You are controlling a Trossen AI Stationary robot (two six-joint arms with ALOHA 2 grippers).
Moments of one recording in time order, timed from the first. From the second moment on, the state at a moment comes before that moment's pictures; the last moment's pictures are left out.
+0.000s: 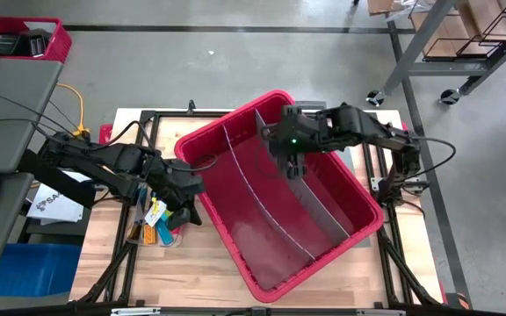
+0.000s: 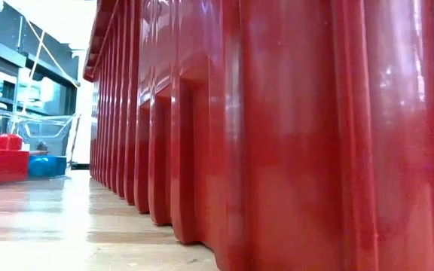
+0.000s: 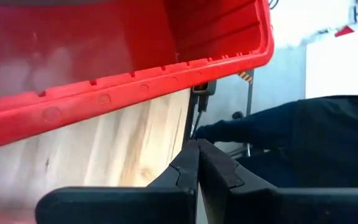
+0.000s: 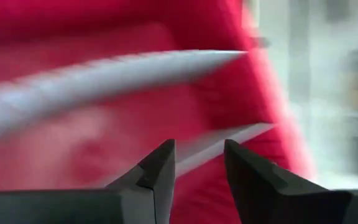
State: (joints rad) left arm -0.24 1.18 1.24 -0.86 0.32 -0.76; right arm 0.03 1.83 2.30 -1.45 0.28 -0.29
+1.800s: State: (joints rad) left arm -0.27 1.18 1.24 -0.69 0.37 -0.67; right arm 0.13 1.75 1.94 -1.41 0.10 0.16
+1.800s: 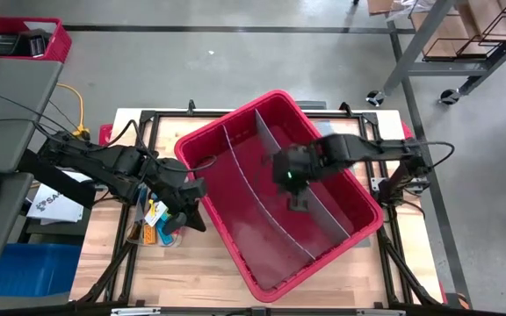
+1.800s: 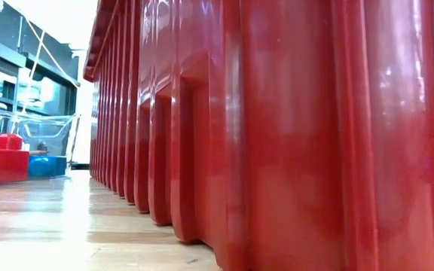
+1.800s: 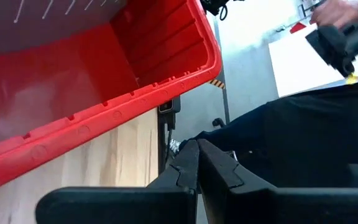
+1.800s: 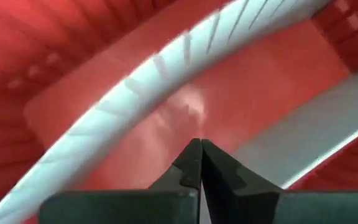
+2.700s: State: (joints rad) left arm -0.35 1.19 1.24 -0.86 0.08 -0.39; right arm 0.54 1.70 1.88 -1.37 -0.03 0.97
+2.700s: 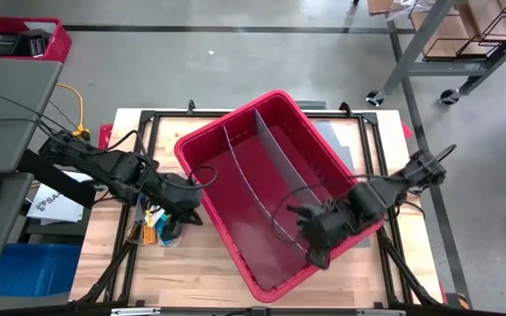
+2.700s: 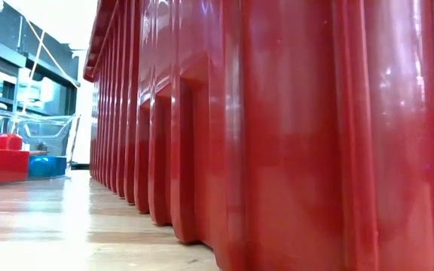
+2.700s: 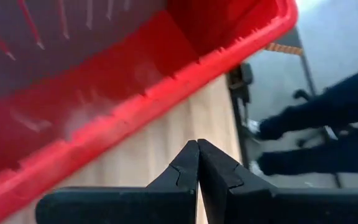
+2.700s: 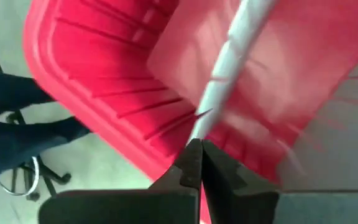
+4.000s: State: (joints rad) left arm -0.55 1.11 0.96 -0.97 -0.29 -0.48; right arm 0.55 1.89 1.90 -1.37 0.03 1.09
